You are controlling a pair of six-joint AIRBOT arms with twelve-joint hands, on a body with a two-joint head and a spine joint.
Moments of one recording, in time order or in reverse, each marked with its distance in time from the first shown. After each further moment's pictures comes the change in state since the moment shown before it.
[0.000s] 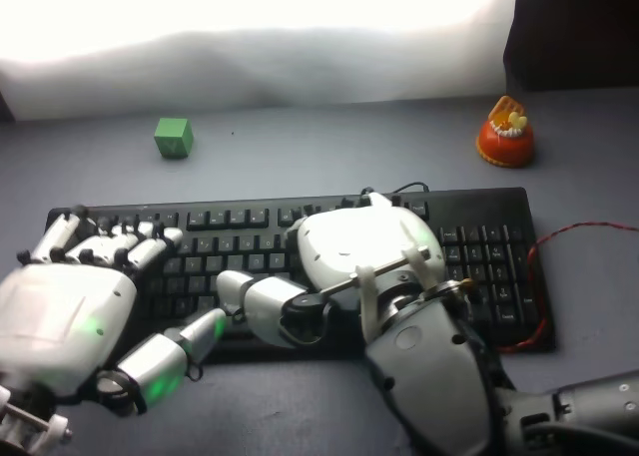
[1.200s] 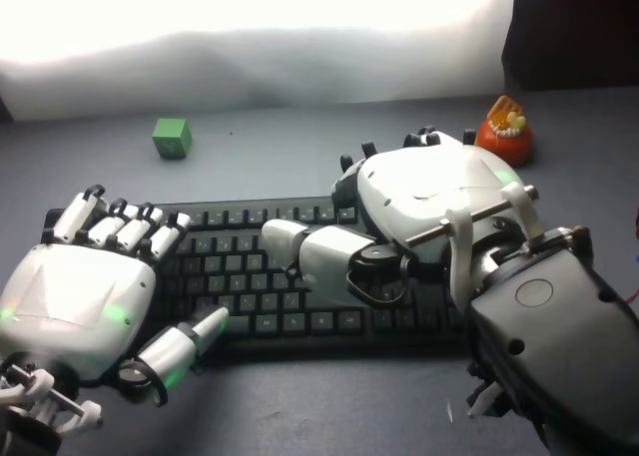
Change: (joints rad) left arm -0.045 -0.040 0.051 -0.009 0.033 0.224; right arm 0.080 0.237 -0.227 -0.005 0.006 -0.065
